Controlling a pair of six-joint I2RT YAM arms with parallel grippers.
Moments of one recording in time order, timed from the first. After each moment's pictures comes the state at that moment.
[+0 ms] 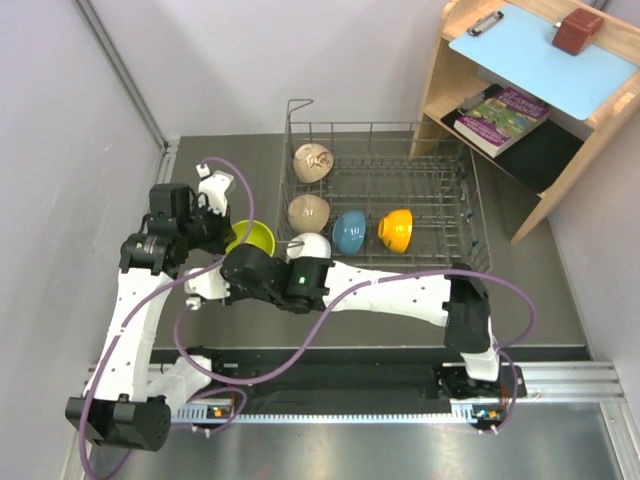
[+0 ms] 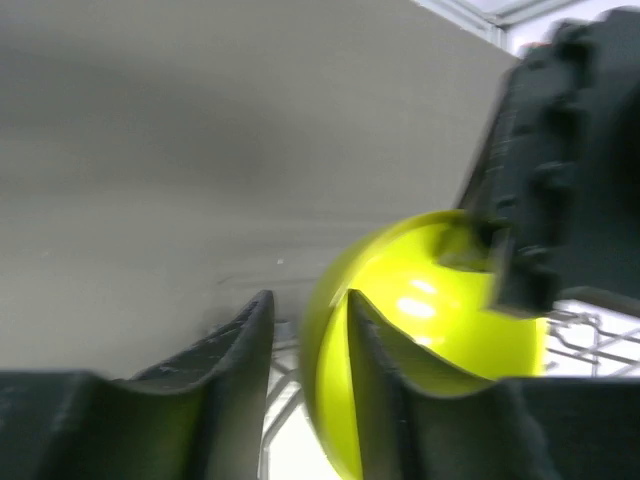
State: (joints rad) left arm -0.08 1.01 1.15 -0.86 0.32 0.20; right arm 1.37 1.95 1.81 -0.44 0.27 -0.67
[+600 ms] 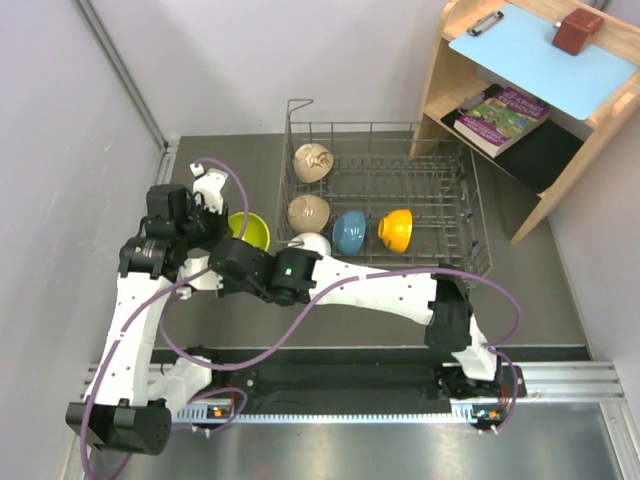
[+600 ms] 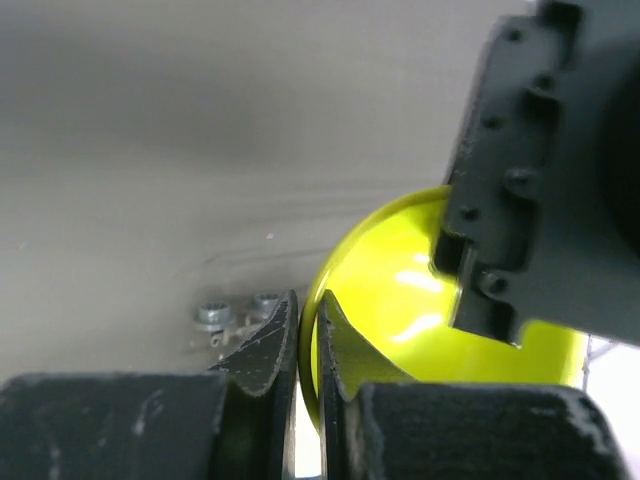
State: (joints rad) left arm -0.08 0.98 1.13 -0.80 0.27 0.18; right arm 1.37 2.07 2.06 -0.64 0.36 -0.62
